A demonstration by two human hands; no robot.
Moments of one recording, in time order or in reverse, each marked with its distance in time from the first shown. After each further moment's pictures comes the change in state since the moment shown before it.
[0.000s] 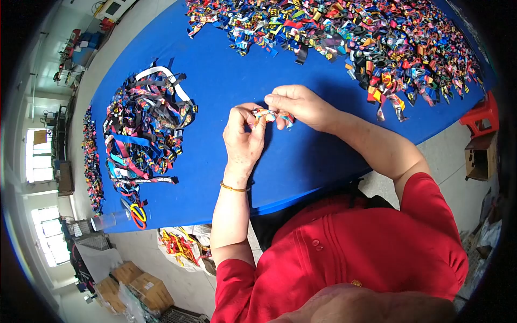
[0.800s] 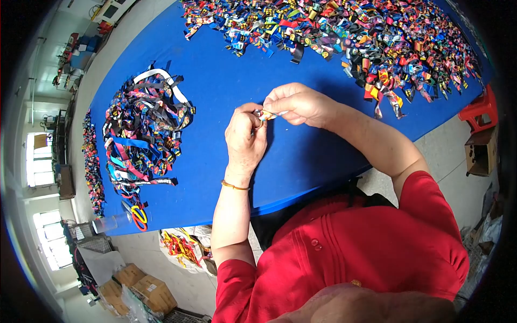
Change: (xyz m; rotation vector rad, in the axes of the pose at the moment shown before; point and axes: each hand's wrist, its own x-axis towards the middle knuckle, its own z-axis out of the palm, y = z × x) left_hand 0.002 0.002 0.006 0.149 0.011 0.229; right_hand 0.000 -0.003 -0.006 0.323 -0.040 0.174
